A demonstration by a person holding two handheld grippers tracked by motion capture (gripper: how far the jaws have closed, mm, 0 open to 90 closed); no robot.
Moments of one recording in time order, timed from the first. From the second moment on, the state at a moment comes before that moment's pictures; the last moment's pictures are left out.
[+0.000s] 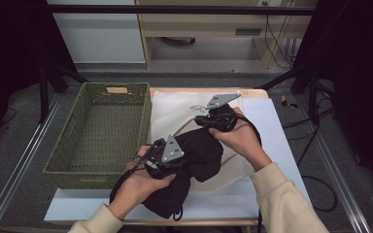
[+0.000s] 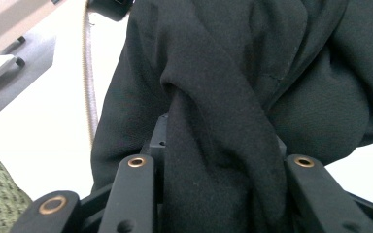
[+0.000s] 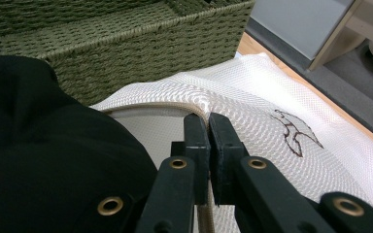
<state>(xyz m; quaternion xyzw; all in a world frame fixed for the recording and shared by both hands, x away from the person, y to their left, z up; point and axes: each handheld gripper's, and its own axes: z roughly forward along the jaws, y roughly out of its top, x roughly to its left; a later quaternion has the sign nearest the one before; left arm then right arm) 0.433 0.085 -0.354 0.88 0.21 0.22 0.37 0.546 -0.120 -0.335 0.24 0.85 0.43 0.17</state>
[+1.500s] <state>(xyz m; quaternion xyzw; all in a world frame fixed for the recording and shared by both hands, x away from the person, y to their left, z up) 0.452 0.079 -0.389 0.87 0.27 0.22 0.36 0.535 -0.119 -0.335 0.22 0.85 0.44 0.17</state>
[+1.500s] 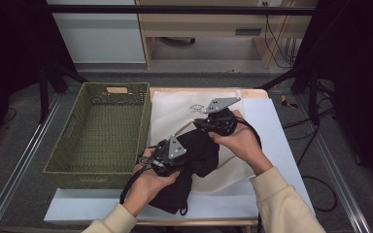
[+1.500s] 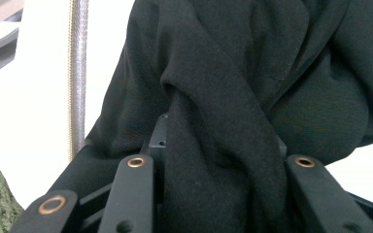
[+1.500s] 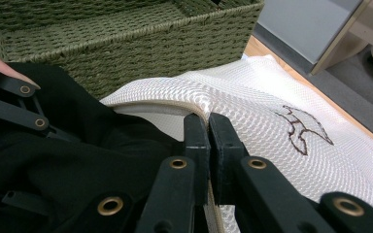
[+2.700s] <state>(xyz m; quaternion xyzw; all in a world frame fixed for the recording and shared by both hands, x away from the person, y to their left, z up) 0.473 0.056 -0.428 0.84 0.31 0.26 0.35 0.533 -0.115 -0.340 0.22 0.85 0.44 0.17</state>
